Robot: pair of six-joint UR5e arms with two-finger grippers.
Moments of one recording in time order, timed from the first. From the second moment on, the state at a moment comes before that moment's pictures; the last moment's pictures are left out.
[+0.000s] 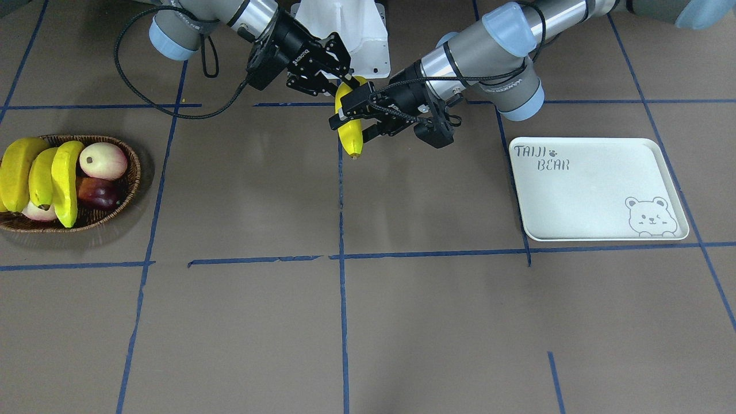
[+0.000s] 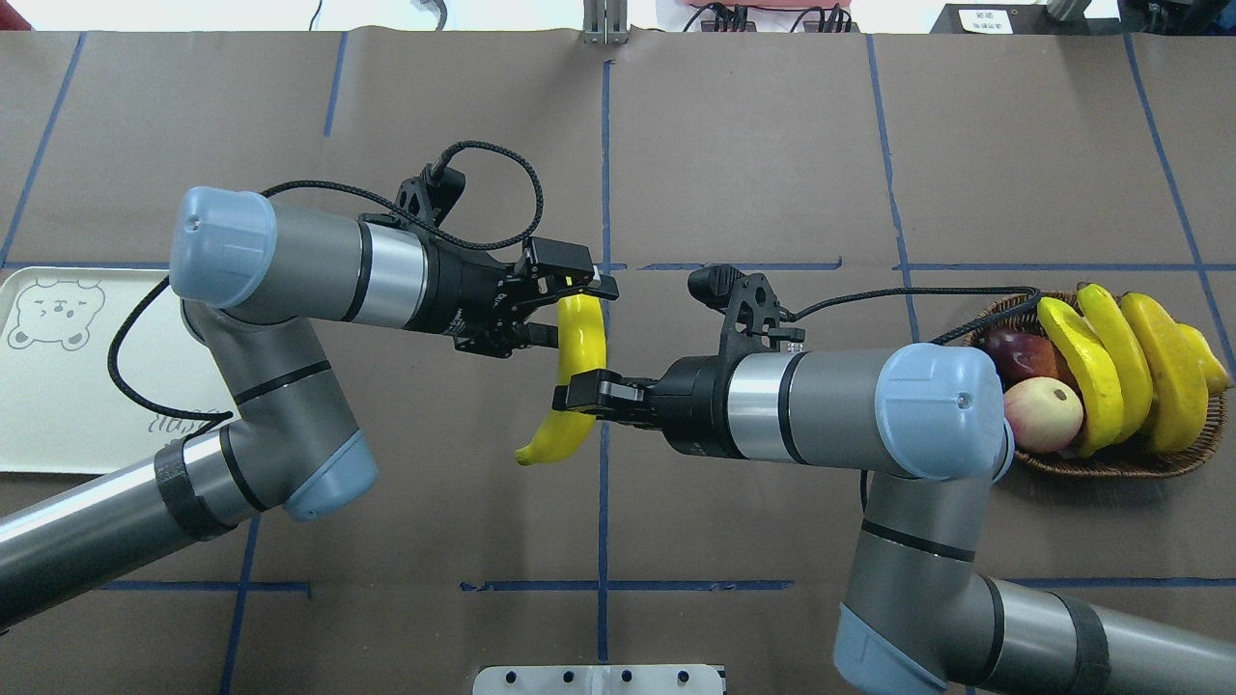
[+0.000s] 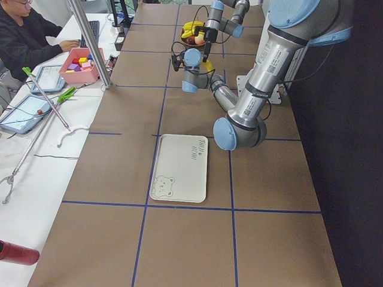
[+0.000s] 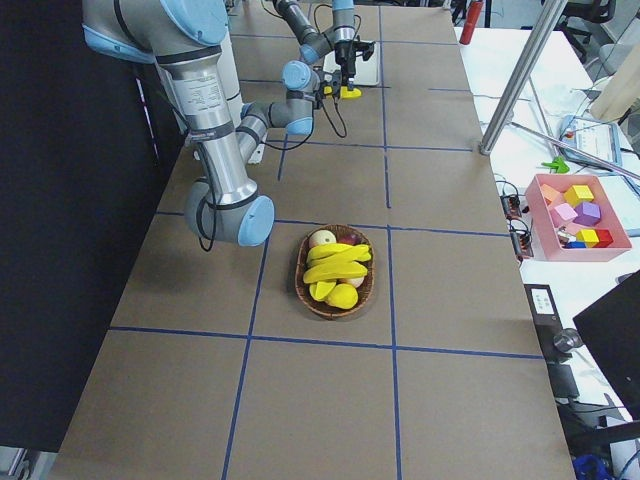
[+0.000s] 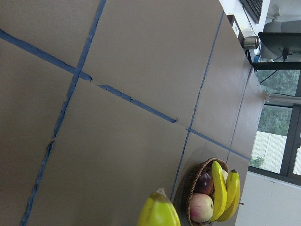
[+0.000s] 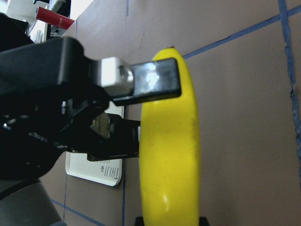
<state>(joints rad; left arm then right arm) -0.60 -2.14 -1.60 -2.68 -2.04 -1.86 0.39 -1.13 1.89 -0.72 1.74 1.58</state>
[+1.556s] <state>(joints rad) -0.72 -2.05 -1.60 -2.63 -2.10 -1.76 0.40 -1.16 1.92 -0.72 1.75 1.59</state>
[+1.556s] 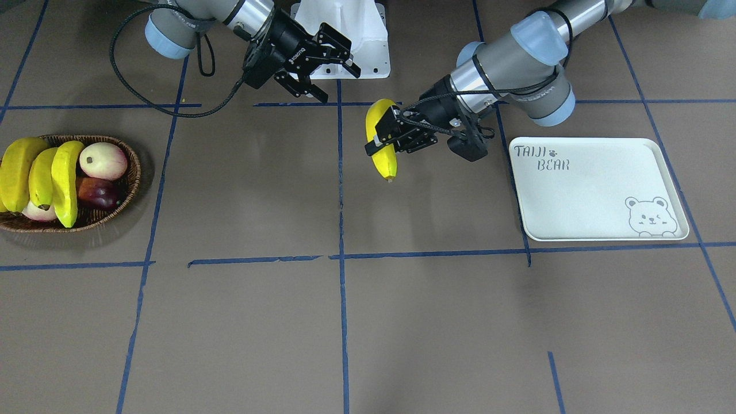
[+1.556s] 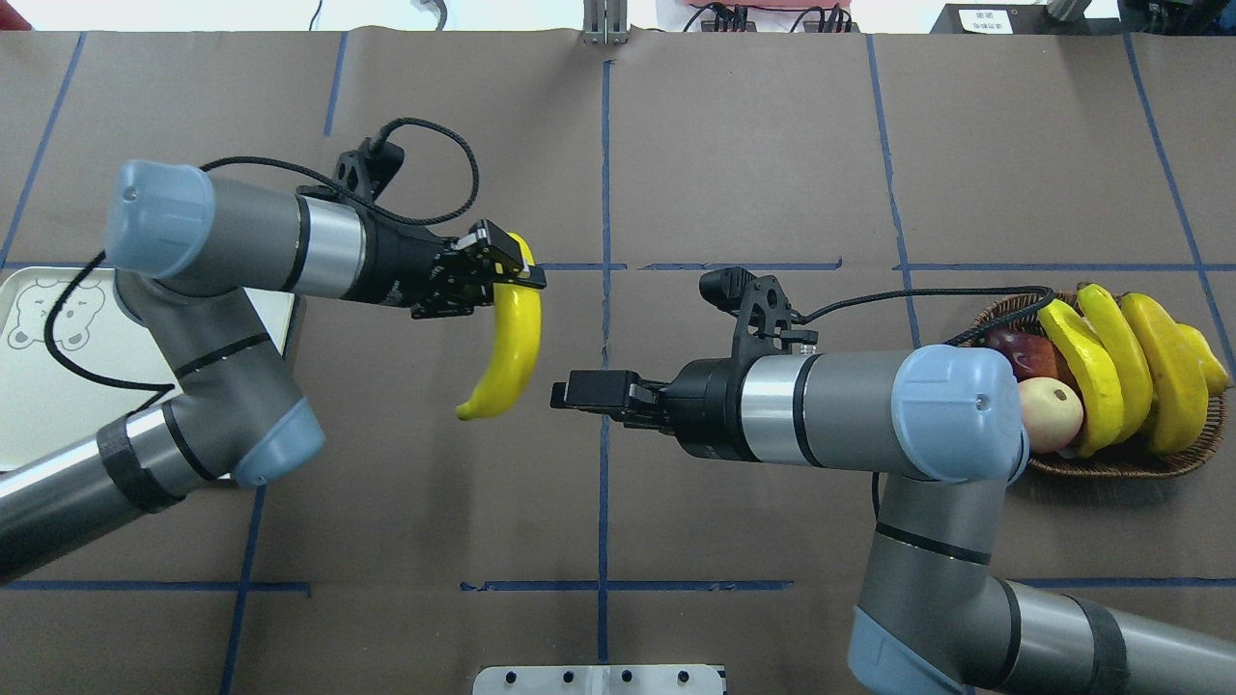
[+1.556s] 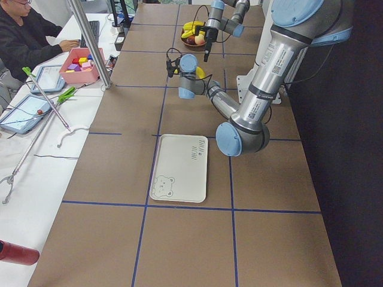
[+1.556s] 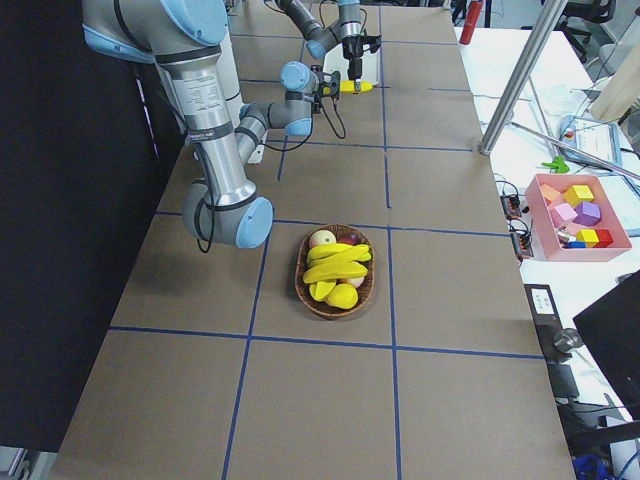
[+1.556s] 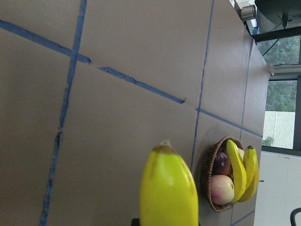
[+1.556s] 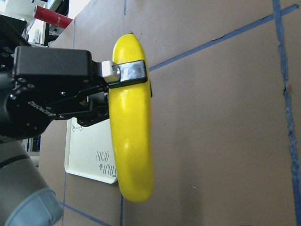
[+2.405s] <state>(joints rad) -1.03 -1.57 -1.60 -2.42 -2.21 -1.15 0.62 -1.27 2.03 -1.23 1.86 1.28</state>
